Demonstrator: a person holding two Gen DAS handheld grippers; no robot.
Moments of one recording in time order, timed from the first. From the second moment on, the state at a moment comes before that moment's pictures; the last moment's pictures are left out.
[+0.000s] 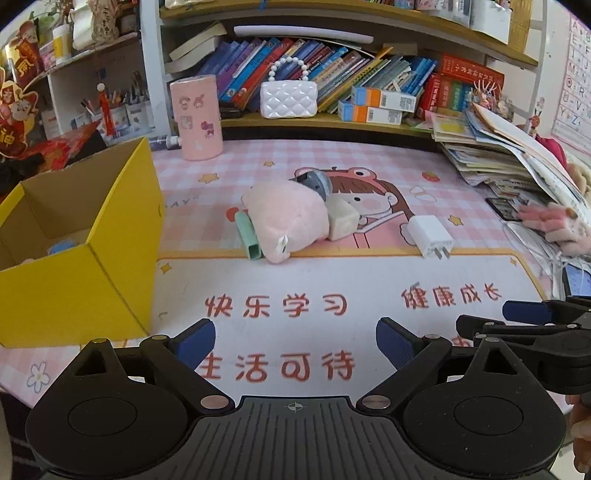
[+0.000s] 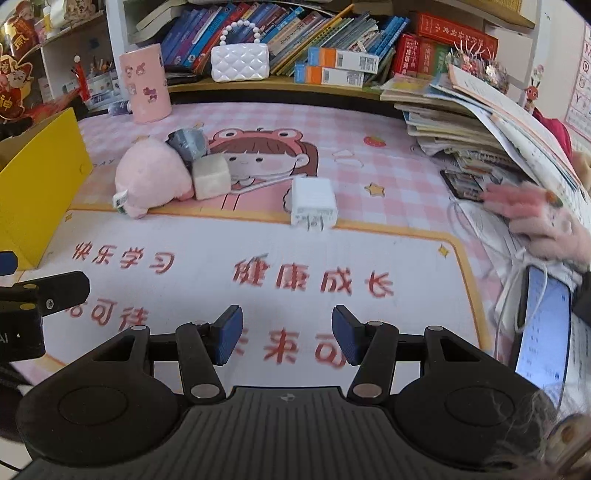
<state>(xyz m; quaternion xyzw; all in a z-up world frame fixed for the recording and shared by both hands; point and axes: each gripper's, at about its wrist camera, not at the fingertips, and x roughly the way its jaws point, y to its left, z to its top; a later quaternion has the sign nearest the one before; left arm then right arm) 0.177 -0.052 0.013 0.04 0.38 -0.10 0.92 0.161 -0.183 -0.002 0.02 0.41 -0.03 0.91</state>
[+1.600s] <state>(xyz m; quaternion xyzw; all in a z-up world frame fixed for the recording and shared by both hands) 0.194 -0.043 0.031 -0.04 0.32 -0.08 0.94 0.218 -0.194 0.004 0.04 0.41 0.04 0.91</state>
